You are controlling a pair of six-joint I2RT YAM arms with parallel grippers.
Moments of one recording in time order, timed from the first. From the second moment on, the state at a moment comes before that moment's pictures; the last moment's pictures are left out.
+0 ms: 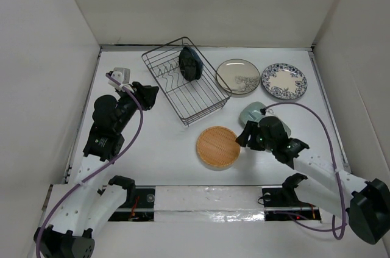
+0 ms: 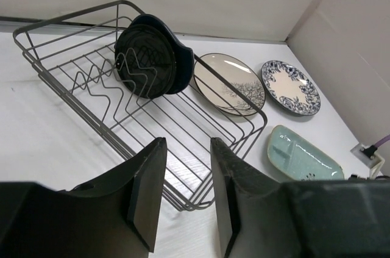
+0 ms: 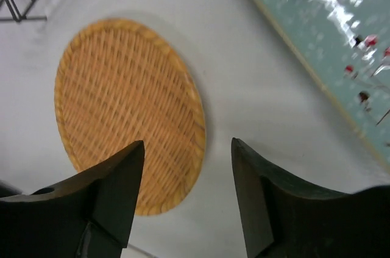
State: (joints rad) left arm -0.27 0.74 0.76 -0.05 0.17 -0.37; right arm 0.57 0.92 0.43 -0.21 0.05 0.71
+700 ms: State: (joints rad) left arm -0.27 0.73 0.76 -0.05 0.16 -0.37; right arm 0.51 1.32 0.38 0.21 -0.32 0.80
